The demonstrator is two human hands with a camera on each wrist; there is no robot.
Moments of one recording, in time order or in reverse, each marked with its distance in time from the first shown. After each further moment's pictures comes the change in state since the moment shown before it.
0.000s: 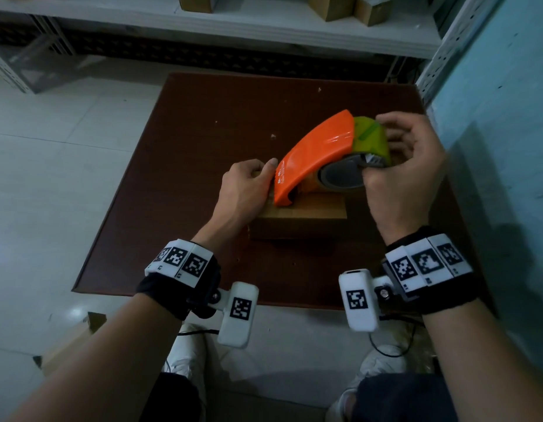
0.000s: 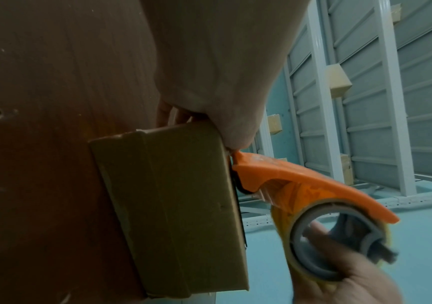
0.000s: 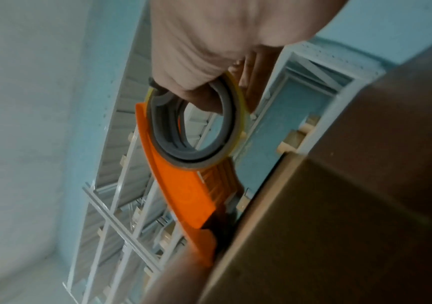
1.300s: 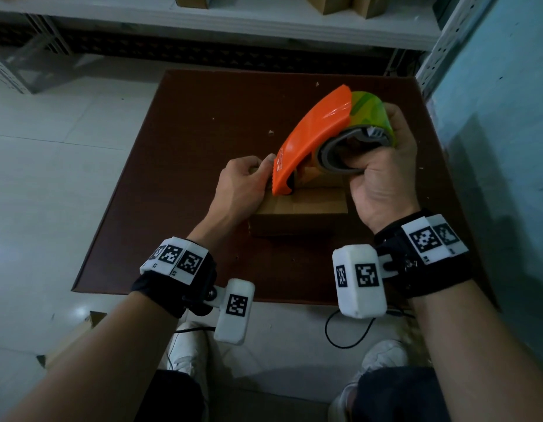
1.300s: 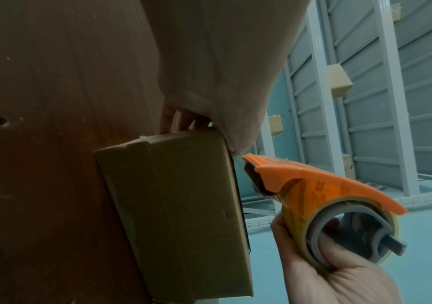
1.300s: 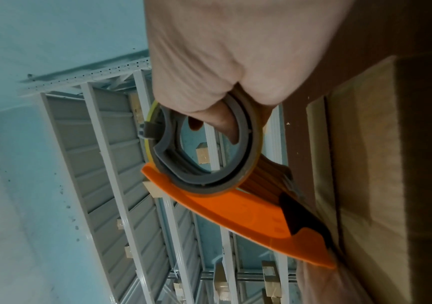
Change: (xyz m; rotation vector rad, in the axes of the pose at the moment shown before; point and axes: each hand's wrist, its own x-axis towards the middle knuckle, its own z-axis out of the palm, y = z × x) left_hand 0.003 -0.006 0.000 -0.024 -0.011 0.022; right_hand 0.005 -0.011 0.016 0.859 -0.163 0.482
